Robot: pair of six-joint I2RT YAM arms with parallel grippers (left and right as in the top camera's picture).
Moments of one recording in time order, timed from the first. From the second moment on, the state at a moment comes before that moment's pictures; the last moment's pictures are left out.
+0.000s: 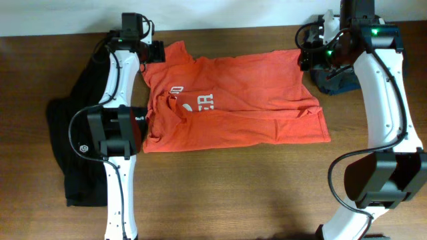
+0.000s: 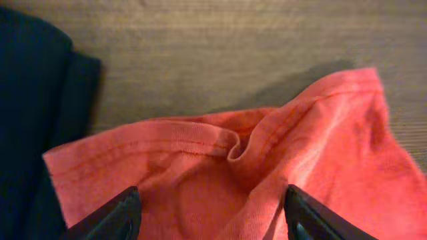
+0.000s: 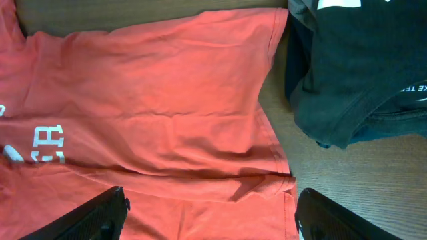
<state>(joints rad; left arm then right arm) -0.04 2.76 2.58 -0.80 0.13 -0.07 -0.06 1.93 1.99 -1.17 -0.15 0.00</state>
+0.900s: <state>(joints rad) -0.04 2.78 2.69 -0.83 -0.09 -0.07 -0.06 2.00 1.99 -1.14 -0.13 0.00</state>
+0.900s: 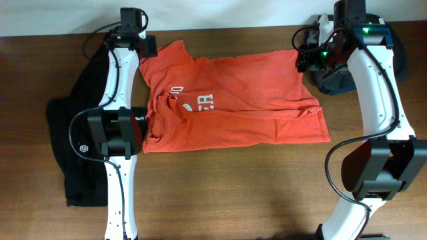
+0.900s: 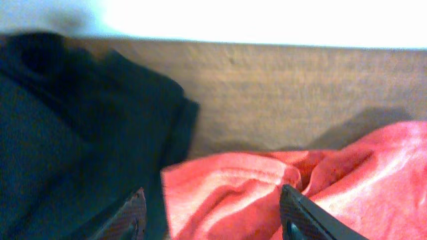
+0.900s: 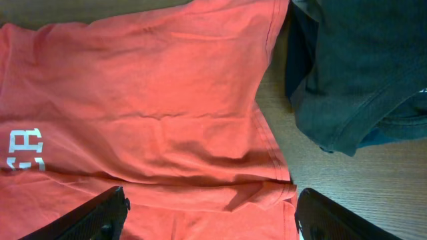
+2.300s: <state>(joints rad) -0.04 2.86 2.72 -0.80 -0.11 -0.06 -0.06 2.00 1.99 -1.15 -0.13 0.00</state>
